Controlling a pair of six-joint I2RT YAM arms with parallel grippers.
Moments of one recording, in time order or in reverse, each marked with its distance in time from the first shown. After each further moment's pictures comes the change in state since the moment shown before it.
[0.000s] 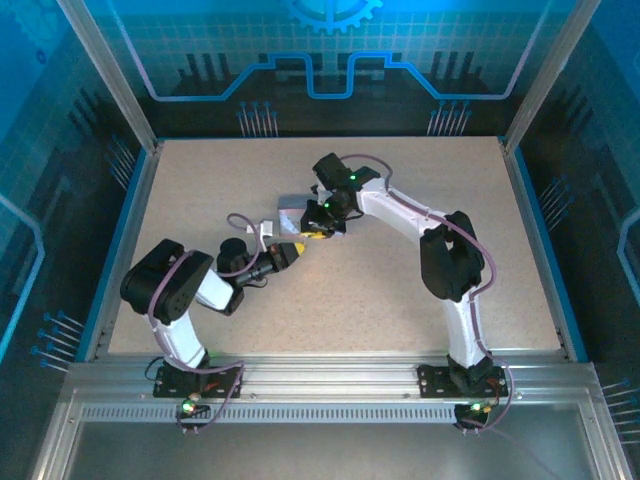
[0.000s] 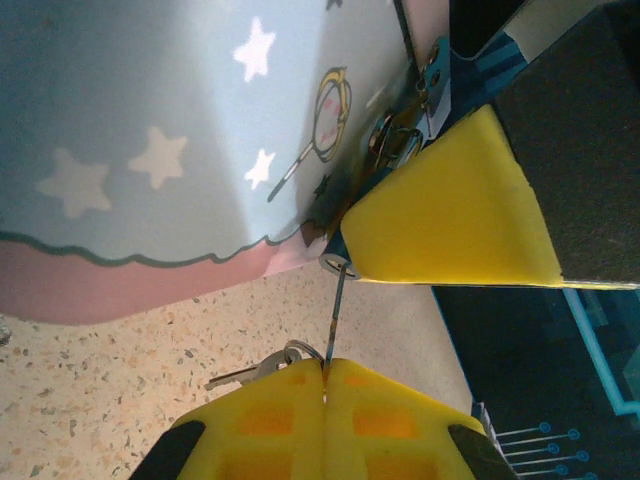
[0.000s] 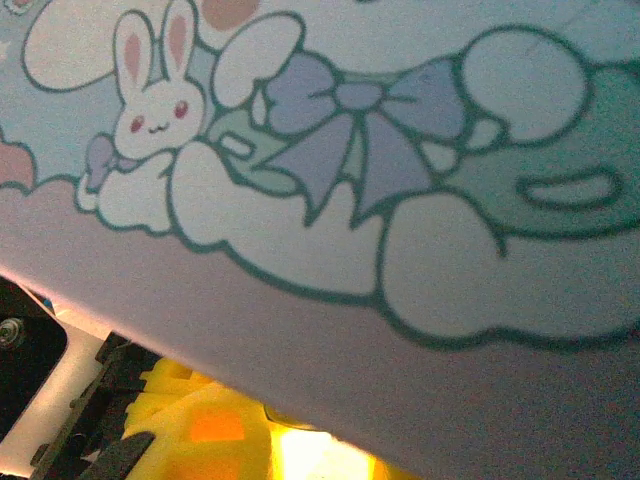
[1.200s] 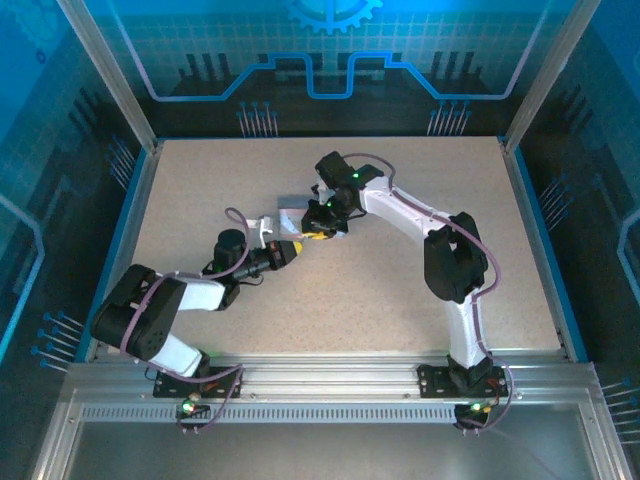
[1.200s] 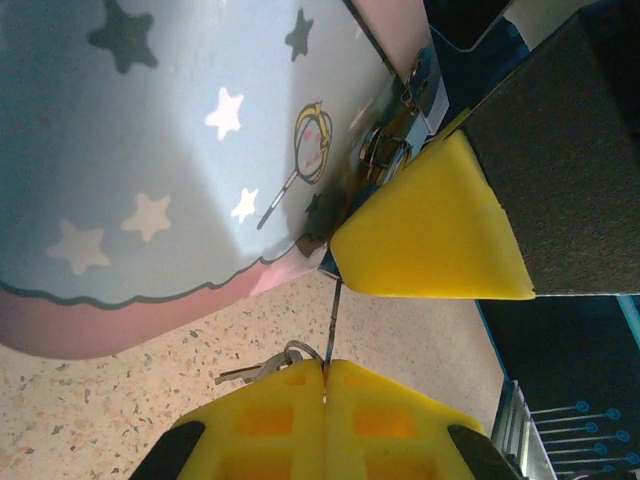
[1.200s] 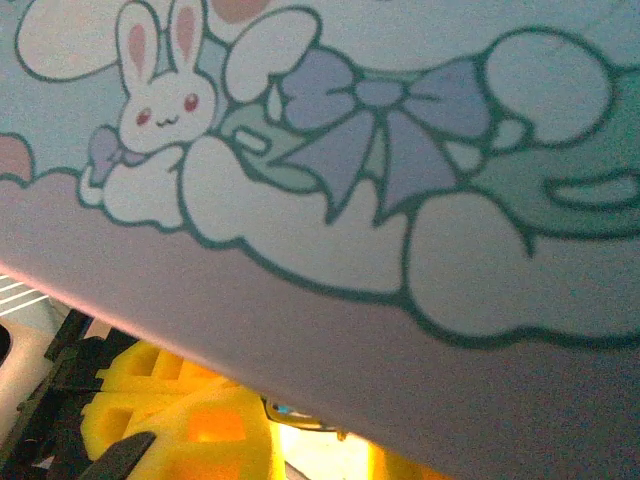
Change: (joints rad) left arm 0.000 -0.252 0.043 -0.417 -0.012 0.139; right arm -0.003 -0.021 -0.001 -0.039 -0.042 -0.034
